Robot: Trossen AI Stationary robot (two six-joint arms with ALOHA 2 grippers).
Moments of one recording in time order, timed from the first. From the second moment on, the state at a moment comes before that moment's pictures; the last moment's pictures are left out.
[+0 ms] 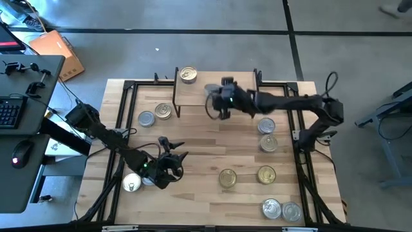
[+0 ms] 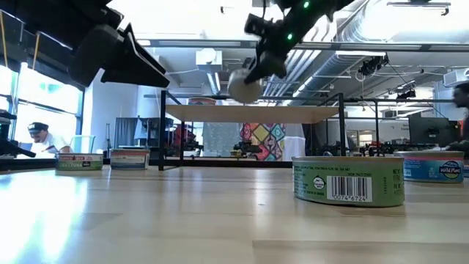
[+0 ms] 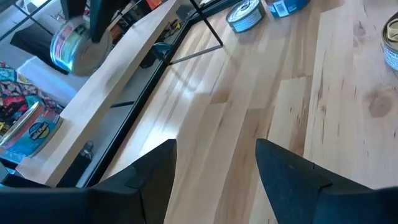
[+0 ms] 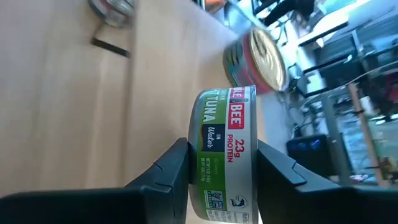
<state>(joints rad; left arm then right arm) -0.61 1.54 0.77 -0.14 -1.15 -0.23 -0.24 1.64 1.28 -0.25 0.40 -0.69</state>
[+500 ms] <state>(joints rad) -0.61 1.54 0.77 -0.14 -1.15 -0.24 -0.33 1.68 1.32 -0.34 0.25 -0.66</state>
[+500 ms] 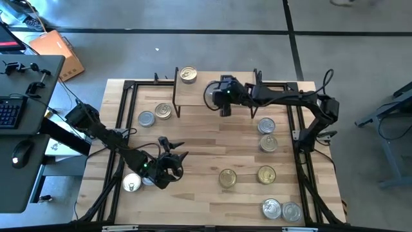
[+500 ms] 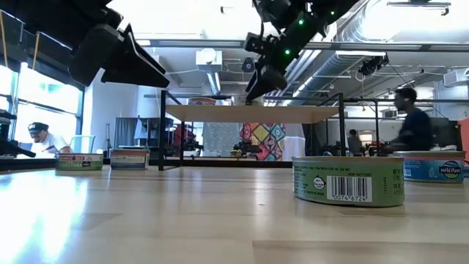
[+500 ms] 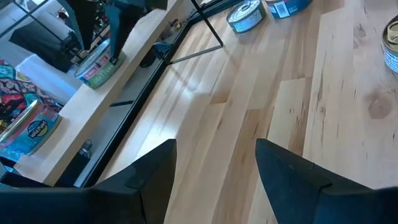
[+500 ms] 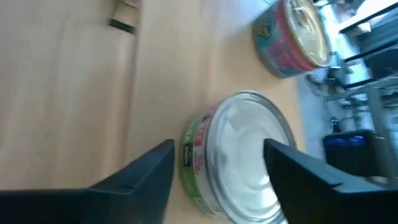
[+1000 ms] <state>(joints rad) -0.61 1.54 0.77 -0.14 -1.14 -0.24 -0.43 1.69 1.44 -0.43 -0.01 -0.36</state>
